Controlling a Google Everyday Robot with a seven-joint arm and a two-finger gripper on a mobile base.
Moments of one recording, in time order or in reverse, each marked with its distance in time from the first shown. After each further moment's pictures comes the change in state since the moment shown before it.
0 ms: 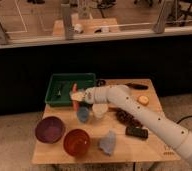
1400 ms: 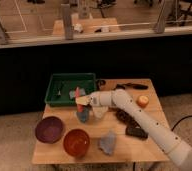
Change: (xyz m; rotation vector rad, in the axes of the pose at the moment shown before) arm -0.021 0.040 0.008 0.101 0.015 -0.107
